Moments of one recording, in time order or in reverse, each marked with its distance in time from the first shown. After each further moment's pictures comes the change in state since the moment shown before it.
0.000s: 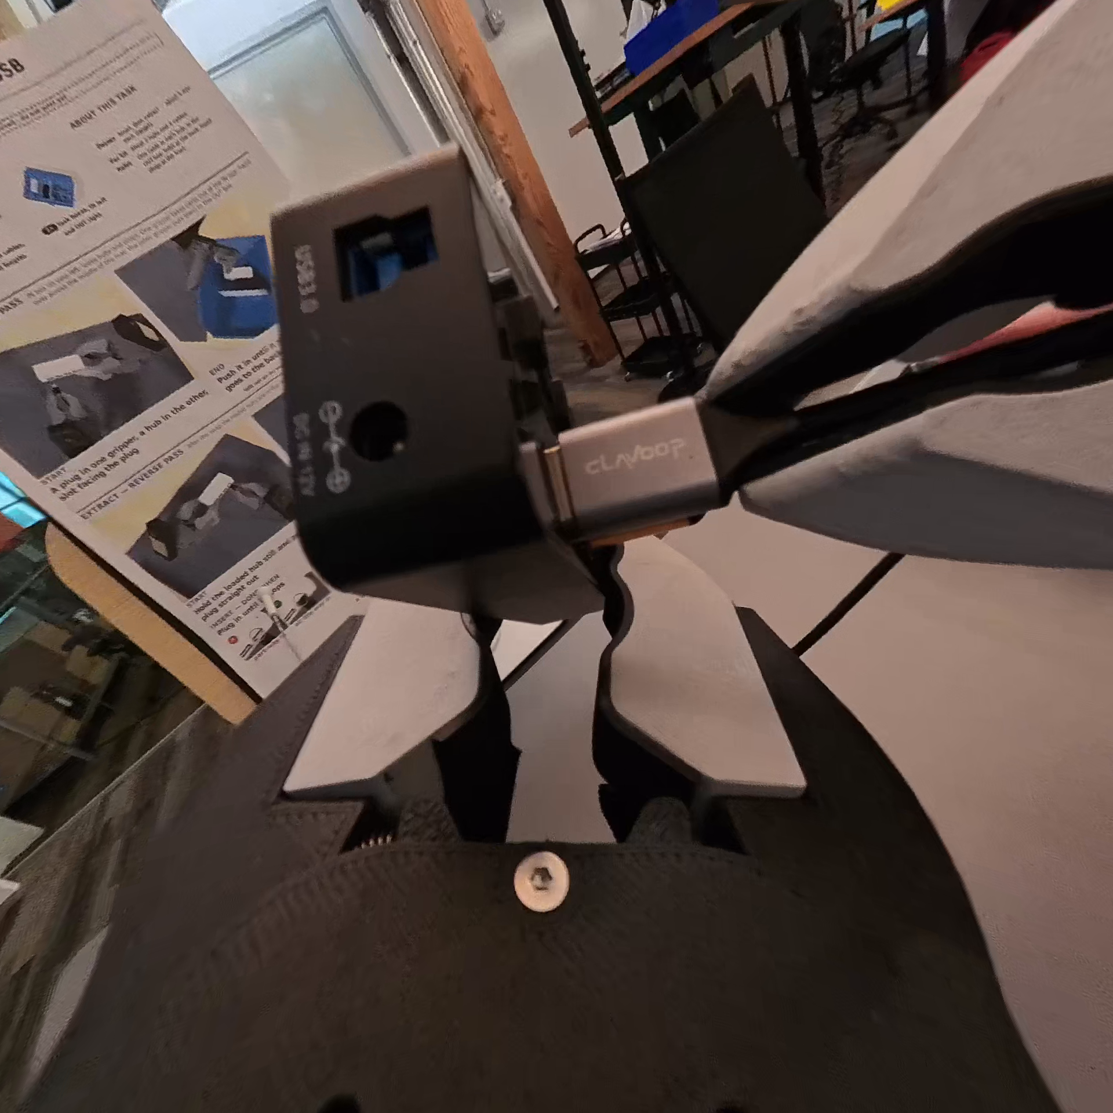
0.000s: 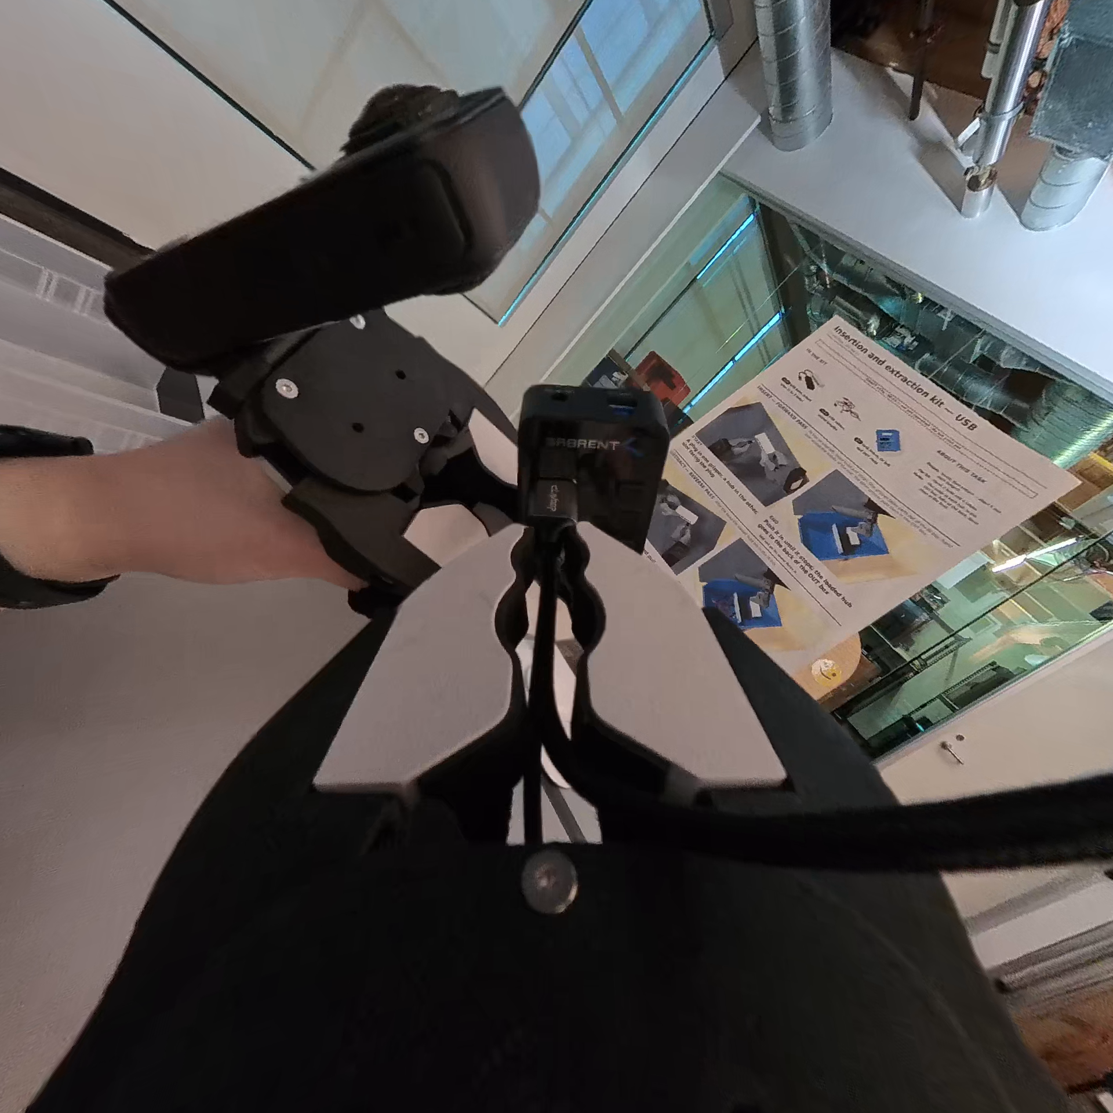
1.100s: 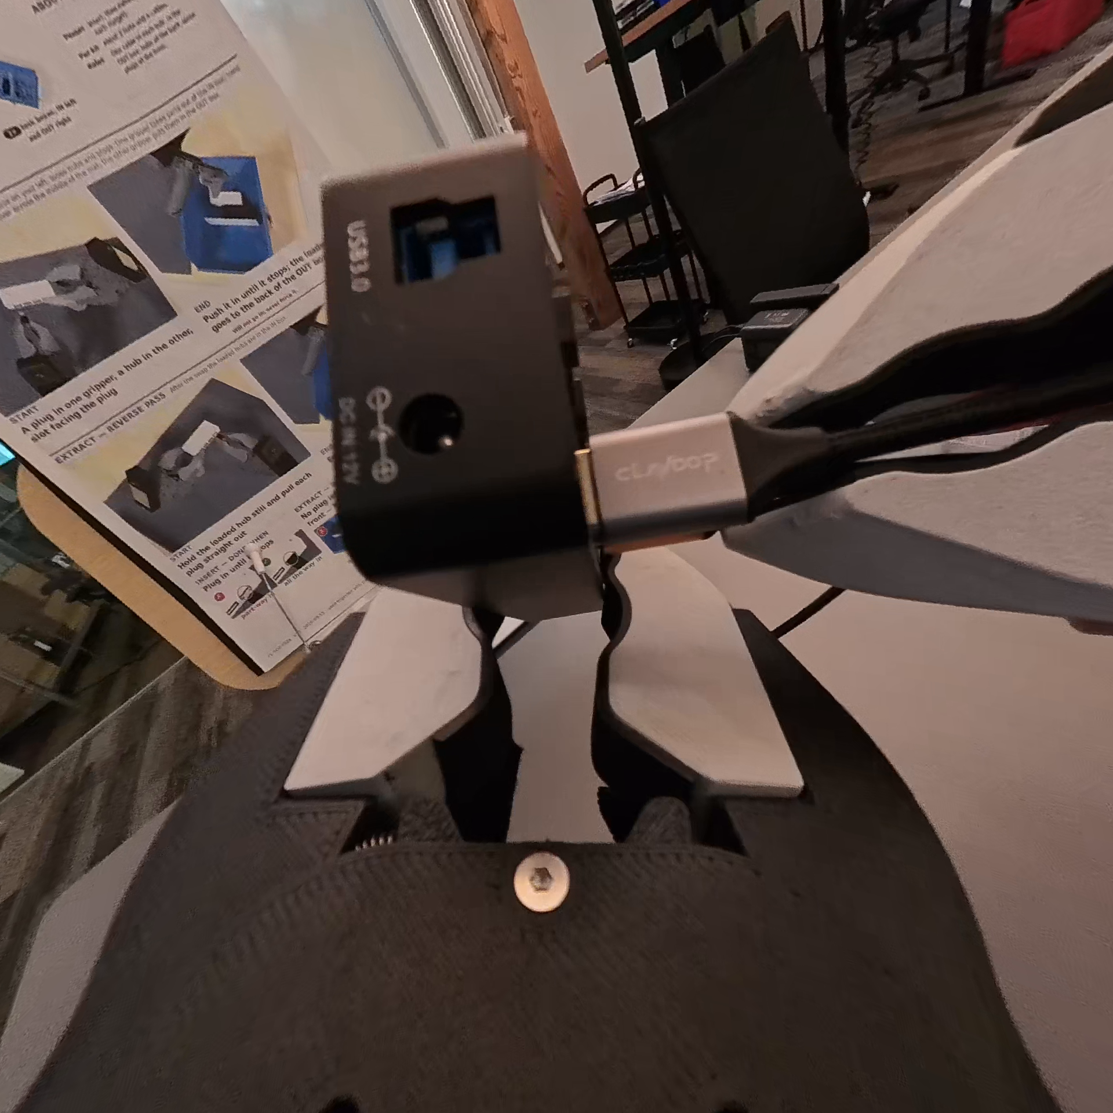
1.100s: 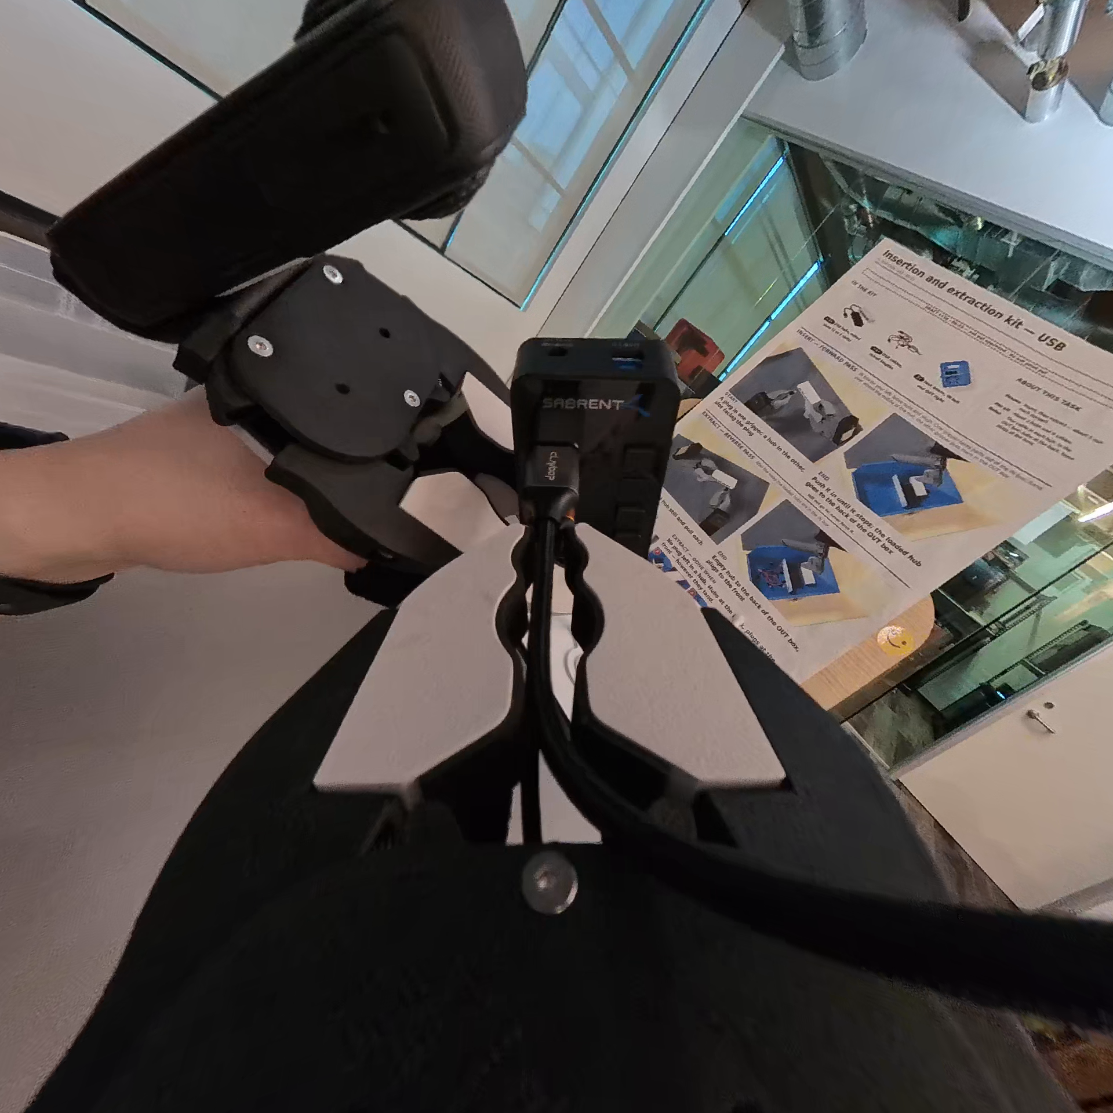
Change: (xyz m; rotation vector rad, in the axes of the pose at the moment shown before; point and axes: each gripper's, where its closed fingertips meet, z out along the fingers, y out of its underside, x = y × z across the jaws) left arm -0.005 0.011 0.003 -0.067 0.000 -0.062; right arm -0.002 0.023 0.012 -0.029 -0.036 0.109
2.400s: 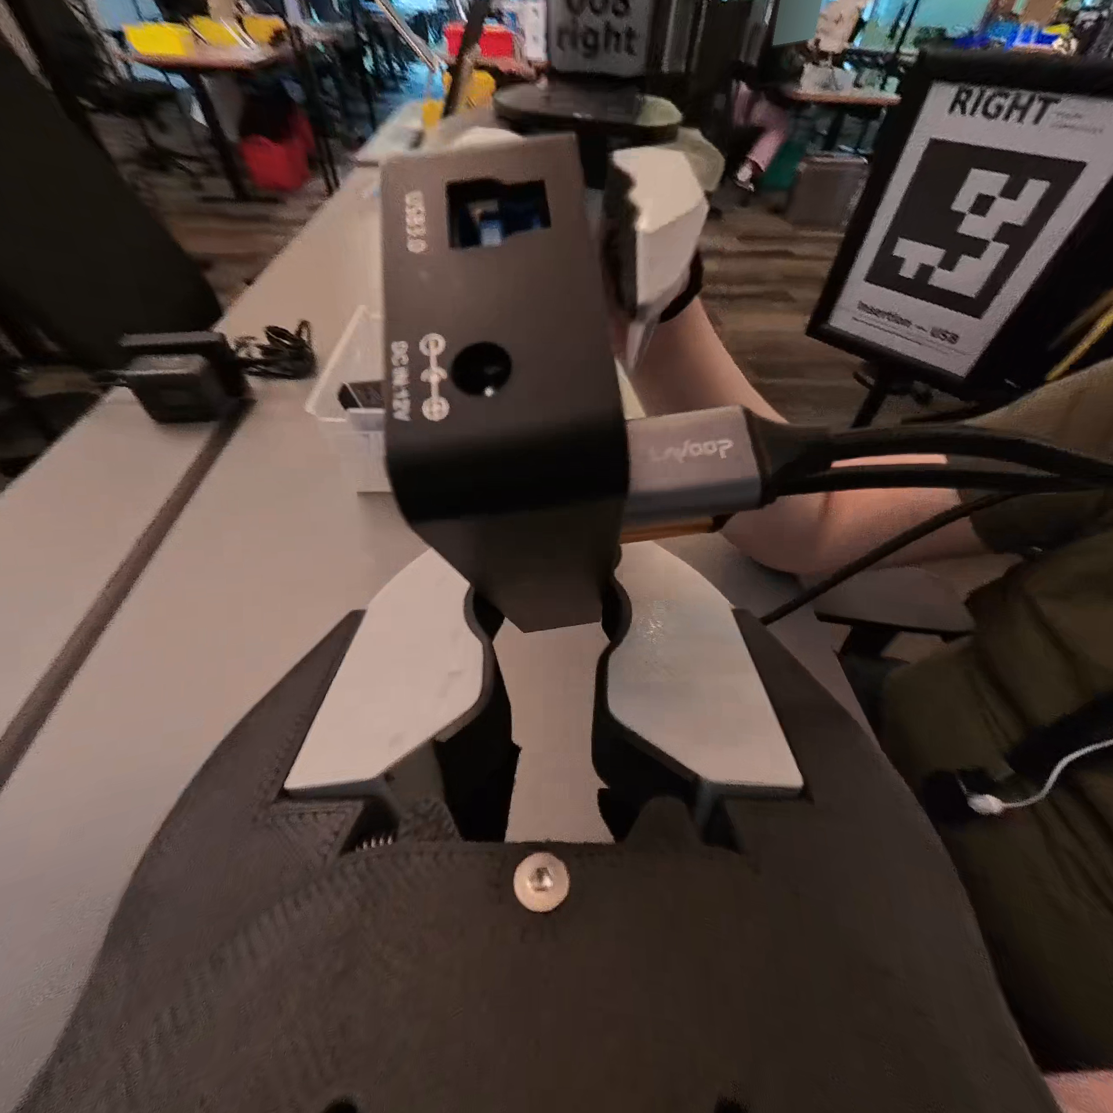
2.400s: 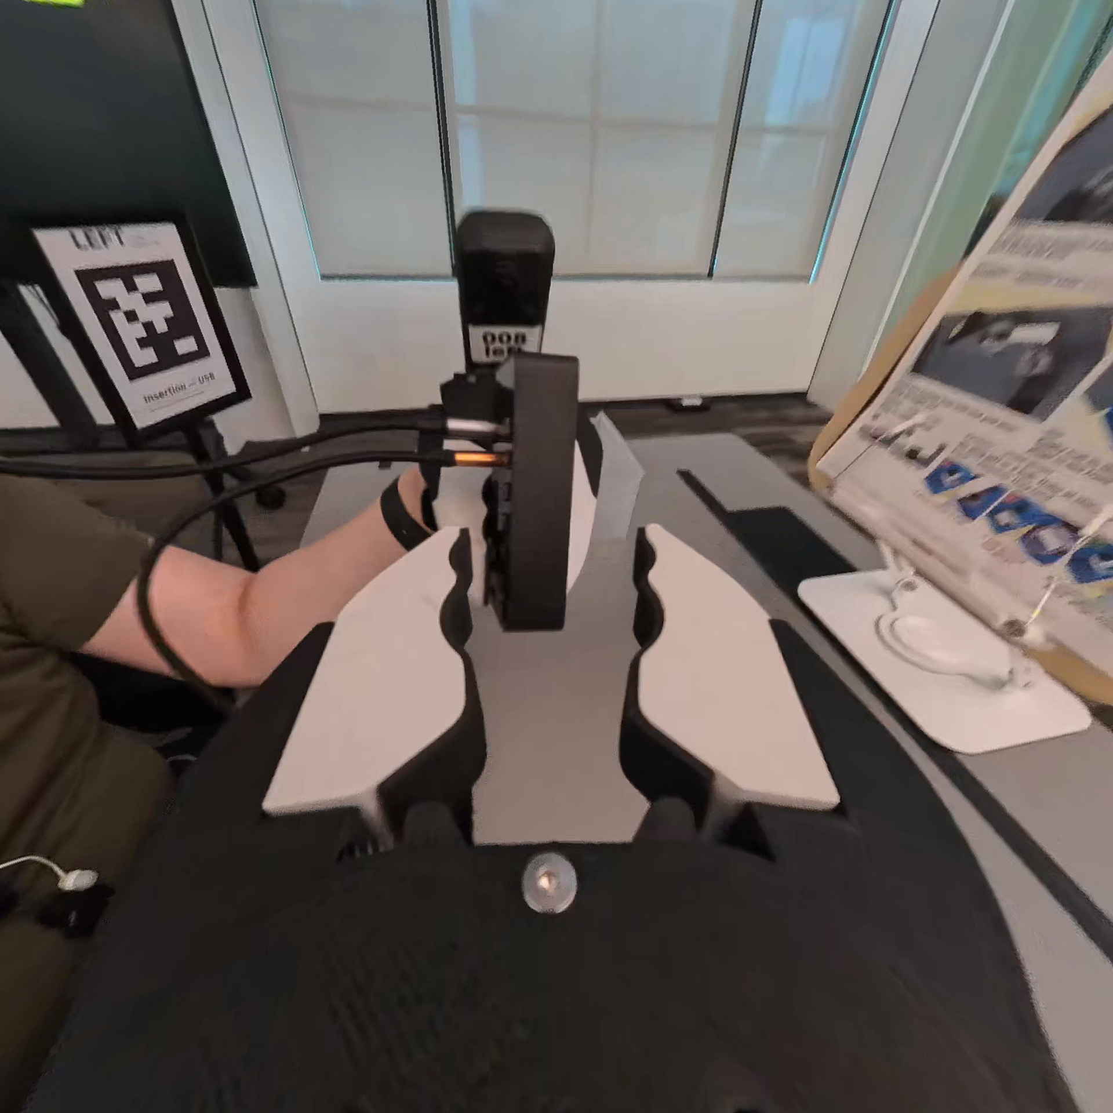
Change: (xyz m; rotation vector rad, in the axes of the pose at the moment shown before) left arm 0.098 -0.003 -0.063 0.096 1.093 -0.194; right arm 0.011 0.009 -0.065 0.058 -0.481 0.589
